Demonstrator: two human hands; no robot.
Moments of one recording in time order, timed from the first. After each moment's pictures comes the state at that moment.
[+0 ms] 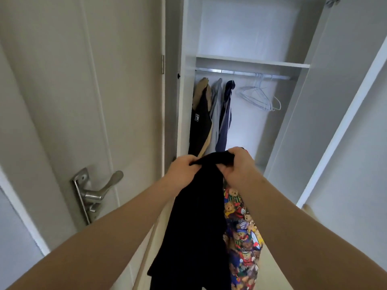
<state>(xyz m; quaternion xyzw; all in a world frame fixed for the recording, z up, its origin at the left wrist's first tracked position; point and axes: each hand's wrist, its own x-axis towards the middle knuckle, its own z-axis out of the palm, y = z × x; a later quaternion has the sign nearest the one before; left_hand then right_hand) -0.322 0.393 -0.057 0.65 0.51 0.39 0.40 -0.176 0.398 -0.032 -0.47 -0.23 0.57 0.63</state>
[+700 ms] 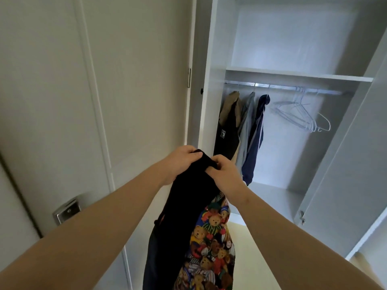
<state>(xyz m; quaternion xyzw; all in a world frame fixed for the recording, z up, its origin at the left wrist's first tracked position) -0.337 0.509 -0.001 0.57 0.52 0.42 0.48 -0.195 0.518 -0.035 -0.48 -0.66 0.38 0.43</state>
